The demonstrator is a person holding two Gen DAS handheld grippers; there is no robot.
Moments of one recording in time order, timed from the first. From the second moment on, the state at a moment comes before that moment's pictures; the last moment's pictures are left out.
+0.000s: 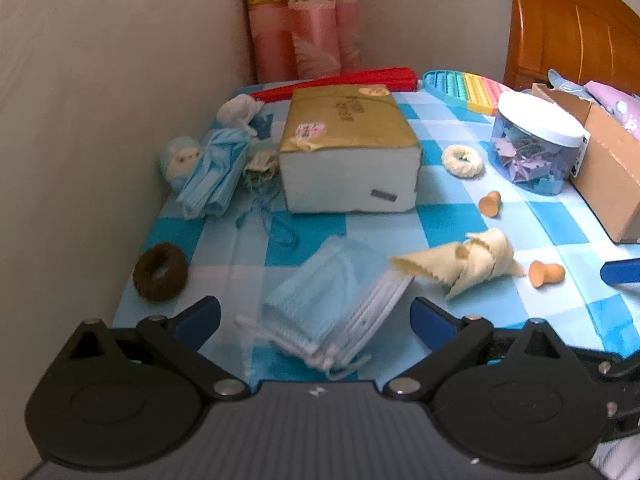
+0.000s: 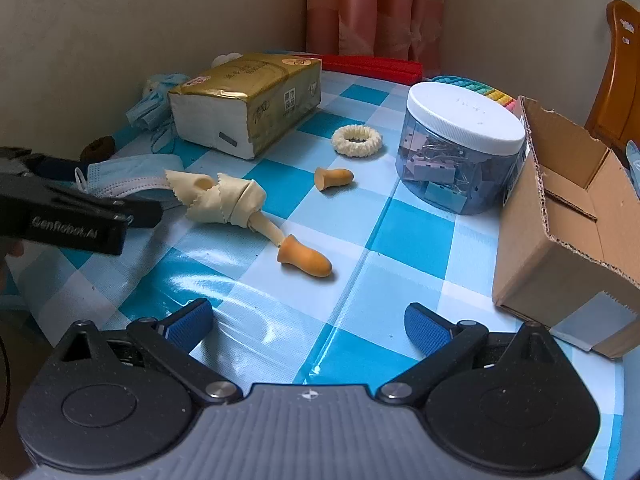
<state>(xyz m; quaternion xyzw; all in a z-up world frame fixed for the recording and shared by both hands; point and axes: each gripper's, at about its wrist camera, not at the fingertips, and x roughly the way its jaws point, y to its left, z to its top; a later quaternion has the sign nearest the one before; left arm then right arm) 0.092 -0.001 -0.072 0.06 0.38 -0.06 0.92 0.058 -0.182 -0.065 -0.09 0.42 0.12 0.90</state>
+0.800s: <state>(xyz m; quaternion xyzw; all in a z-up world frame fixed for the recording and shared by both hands) 0.092 0.003 -0.069 0.02 0.39 -0.09 0.92 0.072 -0.161 -0.058 -0.09 0.41 0.09 0.90</state>
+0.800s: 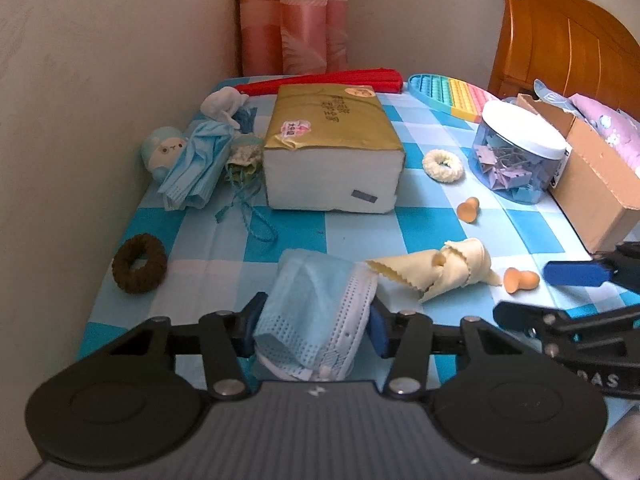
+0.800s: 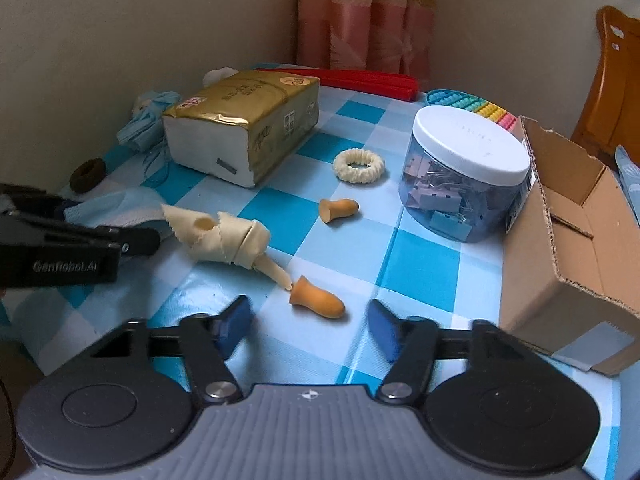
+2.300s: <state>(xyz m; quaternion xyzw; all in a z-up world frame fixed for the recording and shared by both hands) 0.073 0.006 -0.056 0.01 0.39 -0.09 0.92 0.046 -0.188 -0.052 -0.08 0.40 0.08 0.91</state>
